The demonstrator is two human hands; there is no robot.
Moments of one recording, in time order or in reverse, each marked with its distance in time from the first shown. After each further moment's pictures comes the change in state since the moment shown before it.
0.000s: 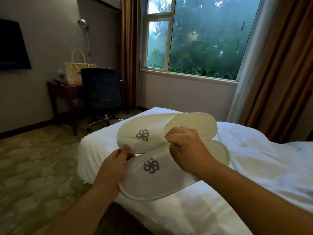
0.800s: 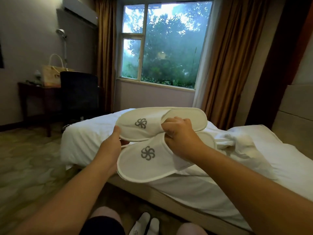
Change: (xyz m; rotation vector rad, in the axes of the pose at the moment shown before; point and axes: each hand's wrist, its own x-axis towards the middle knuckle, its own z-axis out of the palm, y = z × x) left_hand -0.260 -0.070 -0.074 -0.322 -0.237 -0.048; right_hand -0.243 -0.225 -0.085 -0.290 0.020 0.070
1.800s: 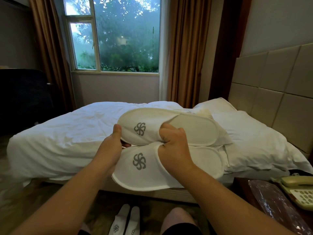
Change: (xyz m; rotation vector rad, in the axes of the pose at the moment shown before) left_hand -0.017 -0.067 0.129 0.443 -0.166 0.127; right_hand -0.109 0.034 -0.025 0.182 0.395 0.371
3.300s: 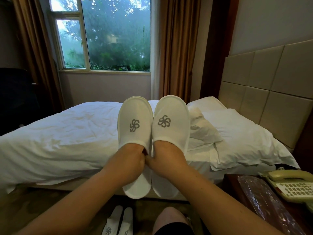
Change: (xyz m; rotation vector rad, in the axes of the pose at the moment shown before) left_hand -0.054 0.012 0.043 0.870 -0.286 0.663; right_hand -0.021 0.038 0.008 -0.350 -0.414 0.339
